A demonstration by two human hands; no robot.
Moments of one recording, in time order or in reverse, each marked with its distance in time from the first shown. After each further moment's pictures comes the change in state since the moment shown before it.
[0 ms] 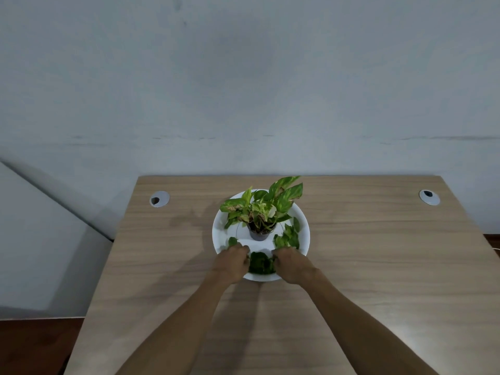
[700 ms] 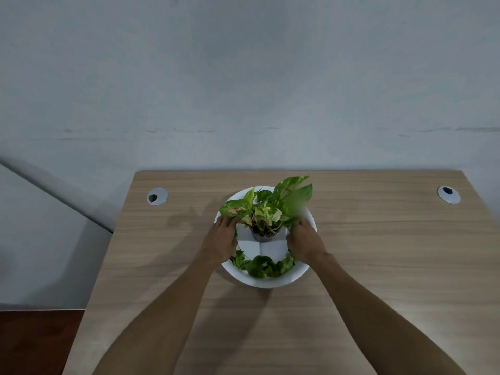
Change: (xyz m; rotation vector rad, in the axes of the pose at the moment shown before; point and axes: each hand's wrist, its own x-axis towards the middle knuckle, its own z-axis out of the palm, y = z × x) left_hand 0.054 -0.047 -0.021 0.095 0.184 0.072; right_hand 0.050 0.029 -0.024 0.151 0.269 -0.046
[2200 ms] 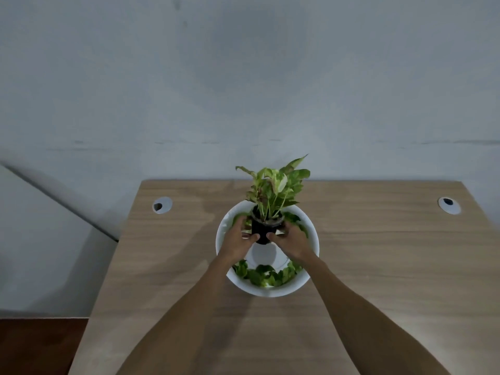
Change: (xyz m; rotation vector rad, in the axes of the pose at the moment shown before) left_hand 0.010 0.044 -0.017 -0.922 0.047 -0.276; right_hand 0.005 -0.044 -0.014 0.667 -0.008 0.166
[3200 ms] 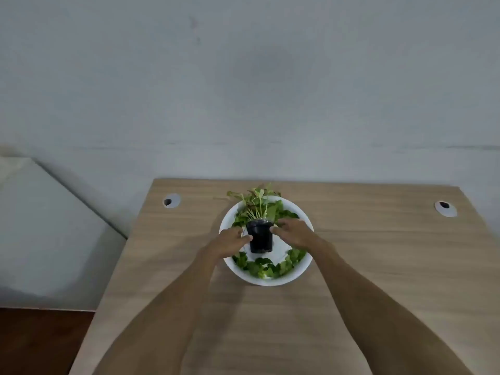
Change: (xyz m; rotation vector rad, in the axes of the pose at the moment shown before) left_hand -0.044 0.021 -0.025 0.388 -0.200 -0.174; right_hand -0.026 -0.031 -0.035 -0.385 -0.245 0.035
